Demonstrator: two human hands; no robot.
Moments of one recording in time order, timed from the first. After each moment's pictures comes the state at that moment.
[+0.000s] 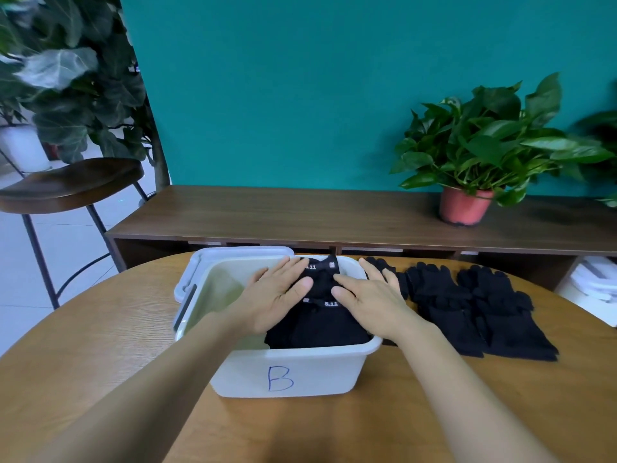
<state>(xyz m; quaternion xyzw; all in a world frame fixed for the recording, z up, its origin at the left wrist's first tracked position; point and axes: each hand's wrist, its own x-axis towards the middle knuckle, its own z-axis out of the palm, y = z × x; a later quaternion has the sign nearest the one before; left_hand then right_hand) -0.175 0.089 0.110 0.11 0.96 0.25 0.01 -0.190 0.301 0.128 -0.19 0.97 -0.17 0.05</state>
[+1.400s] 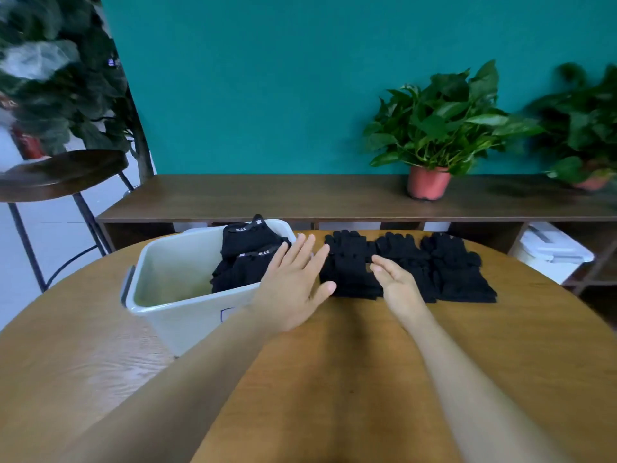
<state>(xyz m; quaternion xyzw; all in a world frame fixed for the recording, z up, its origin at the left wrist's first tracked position) -0.102 0.168 0.100 0.19 0.97 0.07 -0.11 -0.138 0.380 0.072 0.00 0.82 -0.58 -0.02</state>
